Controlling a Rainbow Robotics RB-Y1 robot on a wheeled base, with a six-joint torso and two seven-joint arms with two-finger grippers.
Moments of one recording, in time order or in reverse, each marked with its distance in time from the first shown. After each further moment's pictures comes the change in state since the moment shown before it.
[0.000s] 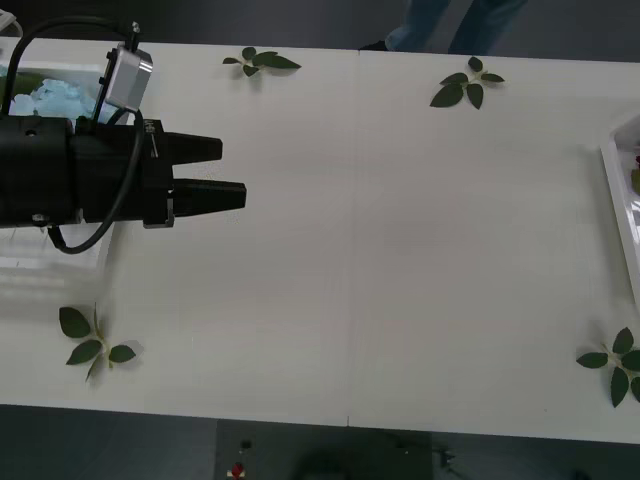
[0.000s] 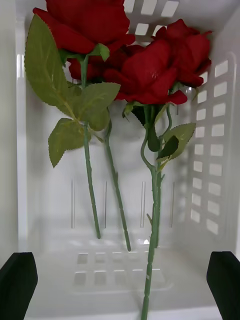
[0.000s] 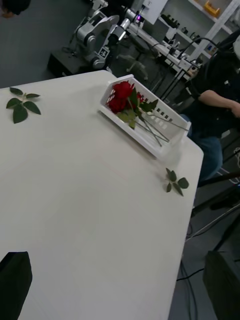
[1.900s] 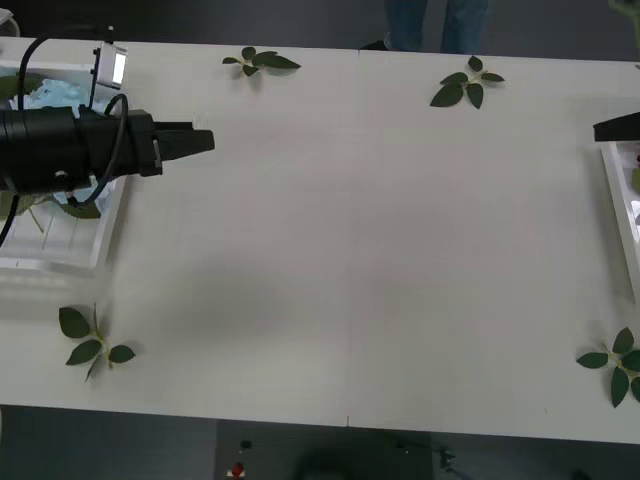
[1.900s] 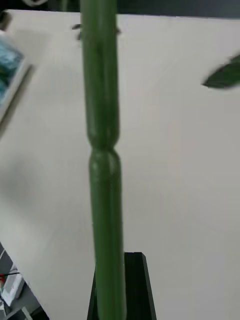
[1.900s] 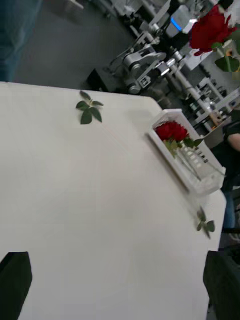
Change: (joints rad) right arm -0.223 0.125 0.000 -0.356 -0.388 0.131 0.125; left arm -0.147 -0.668 0.530 0.598 -0.473 0.637 0.025
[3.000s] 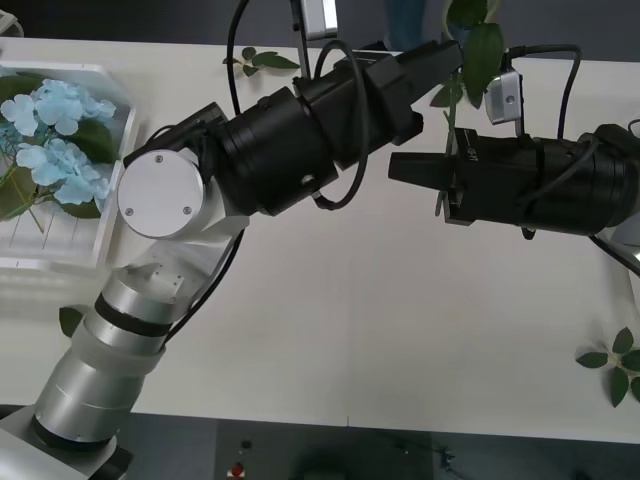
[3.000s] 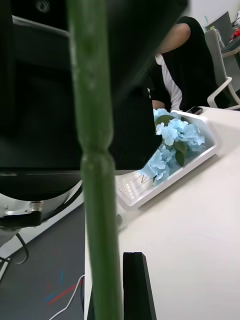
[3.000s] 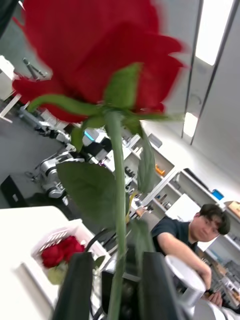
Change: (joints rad) right arm 0.092 0.590 0.005 -0.211 -0.233 -0.092 0.610; left arm 0.040 -0.305 -0.574 -0.402 0.091 -0.811 0.034
